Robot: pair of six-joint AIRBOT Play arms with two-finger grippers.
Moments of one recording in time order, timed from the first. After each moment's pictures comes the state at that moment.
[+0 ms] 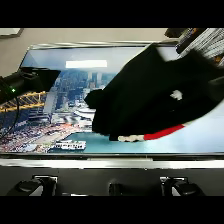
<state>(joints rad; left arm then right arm) -0.14 -0.85 1.16 0.81 -0.77 -1.15 0.09 -0.78 1.59 -1.69 1.32 1.27</state>
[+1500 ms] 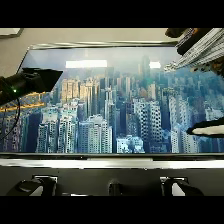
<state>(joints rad) -0.16 -0.85 1.16 0.81 -0.77 -1.19 -0.31 -0.98 1.81 -2.88 1.01 2.10</state>
